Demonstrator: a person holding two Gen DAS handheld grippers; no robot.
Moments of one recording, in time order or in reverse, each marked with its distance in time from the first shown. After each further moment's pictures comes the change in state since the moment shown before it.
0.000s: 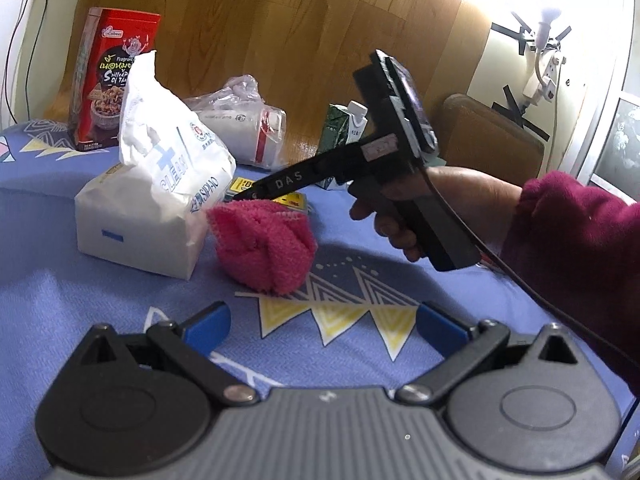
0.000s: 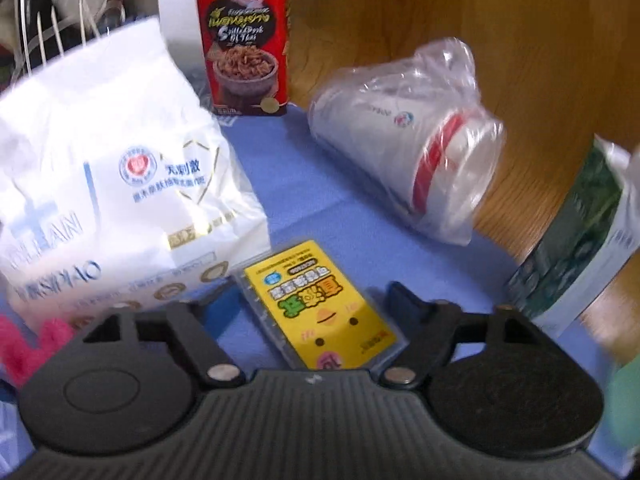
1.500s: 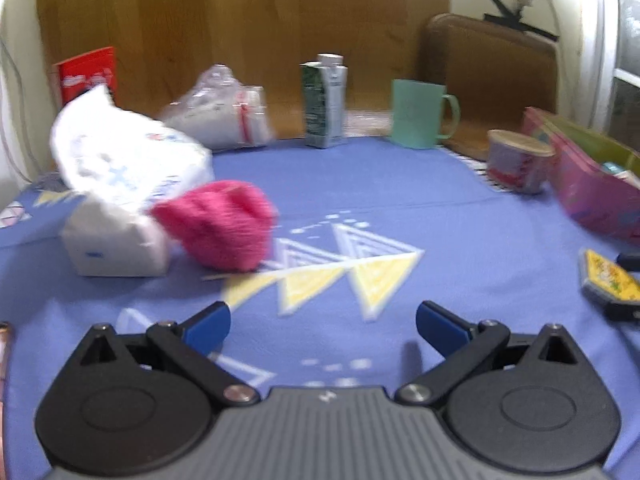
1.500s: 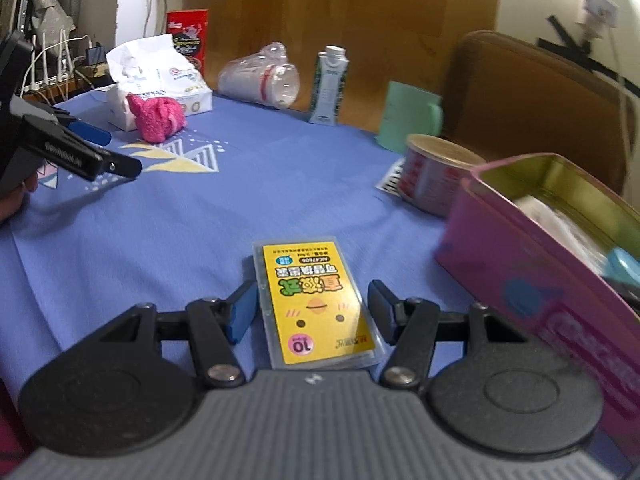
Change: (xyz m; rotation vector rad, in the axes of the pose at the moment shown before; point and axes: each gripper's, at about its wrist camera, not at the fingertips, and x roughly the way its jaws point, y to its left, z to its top) left arm 0.023 -0.072 -0.013 0.235 0.123 0.199; right arm -0.256 0.052 -0.257 0.161 -0.136 -0.395
